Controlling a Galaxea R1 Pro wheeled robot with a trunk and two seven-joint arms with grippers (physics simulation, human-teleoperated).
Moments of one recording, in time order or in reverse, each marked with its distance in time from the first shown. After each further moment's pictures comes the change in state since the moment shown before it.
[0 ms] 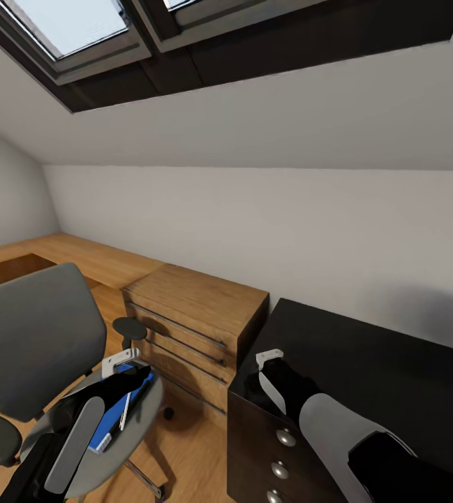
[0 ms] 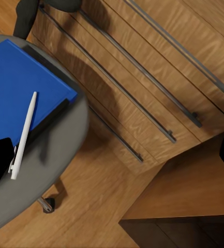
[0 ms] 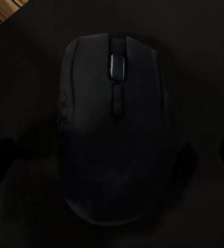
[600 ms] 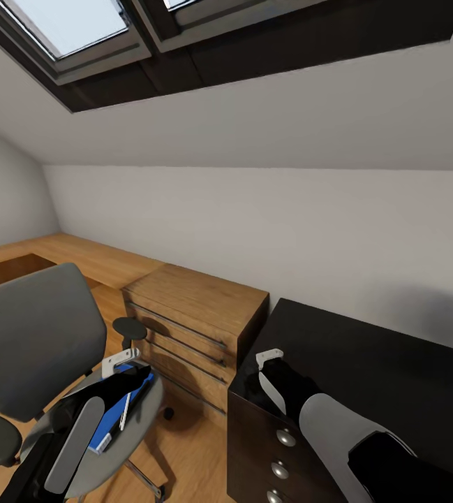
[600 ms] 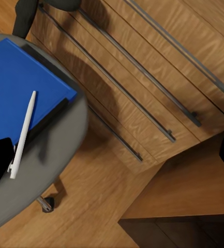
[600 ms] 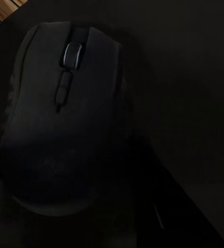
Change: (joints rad) left arm 0.000 0.000 0.000 0.000 0.004 0.001 0.000; right arm 0.000 0.000 0.001 -0.001 0.011 0.001 0.000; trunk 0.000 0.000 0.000
